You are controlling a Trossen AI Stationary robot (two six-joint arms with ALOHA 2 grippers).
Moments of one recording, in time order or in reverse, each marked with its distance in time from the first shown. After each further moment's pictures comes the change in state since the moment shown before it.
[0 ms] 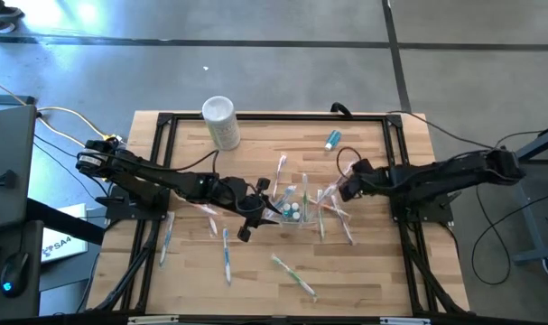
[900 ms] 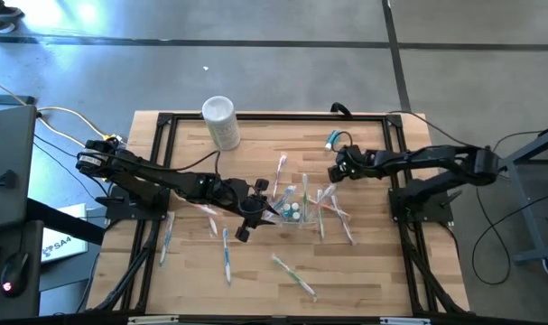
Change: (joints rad) left arm 0.000 0.000 0.000 -0.062 -0.003 -0.026; right arm -0.387 0.353 0.008 0.313 -0.170 -0.195
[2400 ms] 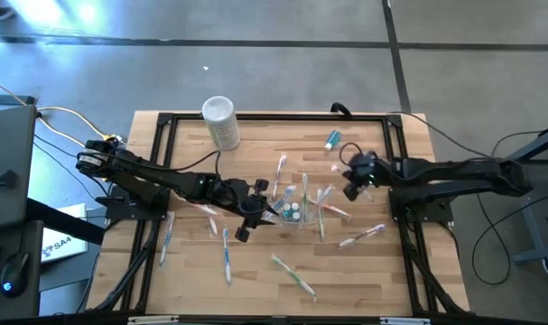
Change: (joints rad) left arm 0.000 0.000 0.000 -0.007 0.003 -0.021; right arm 0.271 -0.545 -0.009 -0.199 0.031 -0.443
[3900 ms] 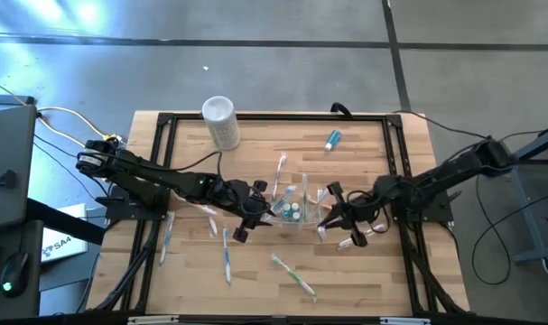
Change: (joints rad) left arm 0.000 0.000 0.000 -0.061 0.014 -0.030; right arm 0.394 0.262 -0.002 1.198 -0.490 -0.675
